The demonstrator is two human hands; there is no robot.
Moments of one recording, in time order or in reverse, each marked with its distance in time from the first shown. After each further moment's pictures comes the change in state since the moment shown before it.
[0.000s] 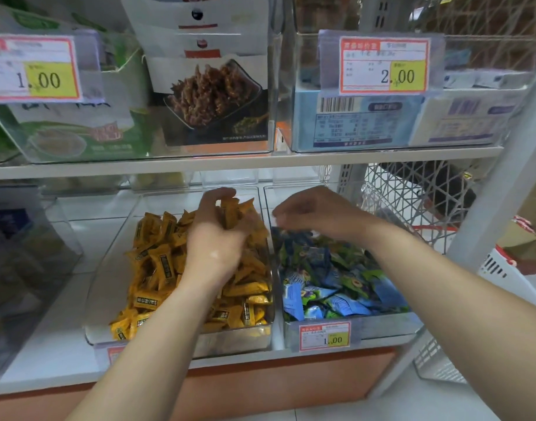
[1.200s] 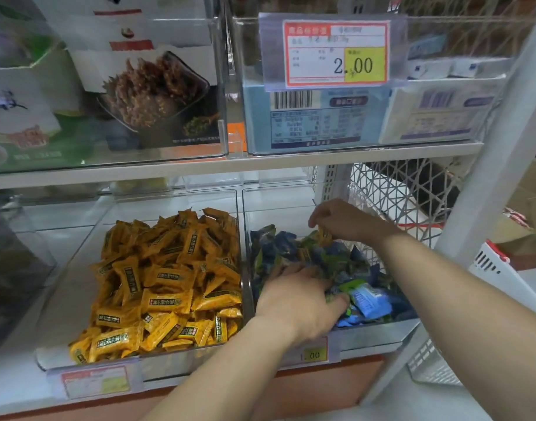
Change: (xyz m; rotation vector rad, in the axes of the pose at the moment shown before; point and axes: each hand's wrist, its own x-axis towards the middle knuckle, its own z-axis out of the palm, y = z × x) left_hand -0.054 -0.018 0.125 1.026 -0.808 0.262; right_hand 0.018 0.104 -0.047 -0.285 0.054 0.282
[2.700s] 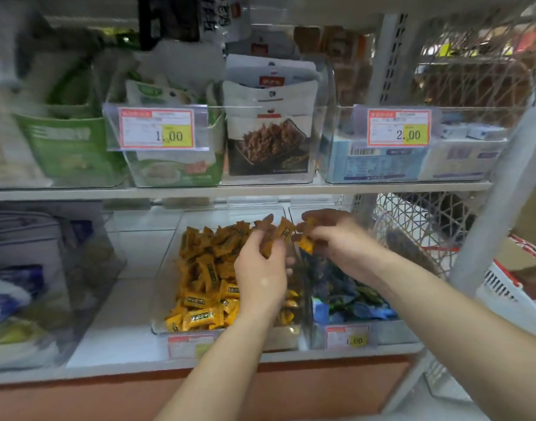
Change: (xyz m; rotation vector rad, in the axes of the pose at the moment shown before) left_hand -0.094 -0.060 -0.077 -1.273 0.848 -0.327; right_hand -0.096 -0.165 0.046 0.949 0.193 0.009
